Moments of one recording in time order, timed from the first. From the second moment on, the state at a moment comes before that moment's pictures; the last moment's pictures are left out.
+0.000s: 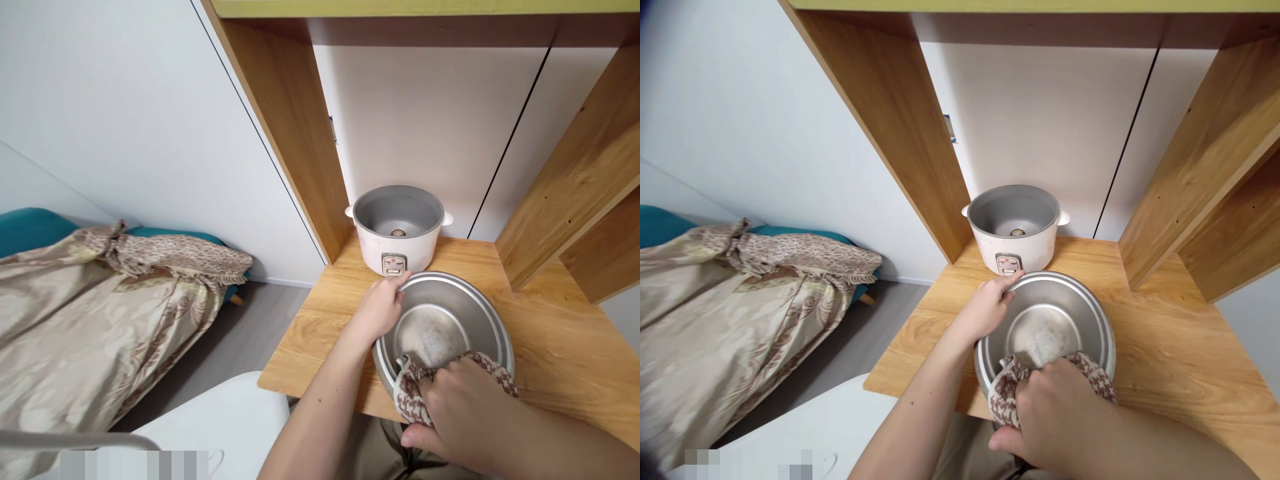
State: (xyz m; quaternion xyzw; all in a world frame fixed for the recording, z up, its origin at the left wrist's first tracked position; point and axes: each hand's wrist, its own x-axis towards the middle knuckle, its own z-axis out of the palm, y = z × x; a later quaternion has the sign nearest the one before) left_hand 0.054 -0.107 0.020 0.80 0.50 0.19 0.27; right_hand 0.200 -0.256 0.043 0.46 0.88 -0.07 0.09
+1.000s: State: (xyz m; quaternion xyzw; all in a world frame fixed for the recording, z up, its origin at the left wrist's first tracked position) left_hand 0.054 -0.105 0.019 0.81 0.49 0.20 0.27; right_hand 0.215 -0.249 0.050 0.42 0.89 -0.15 0.07
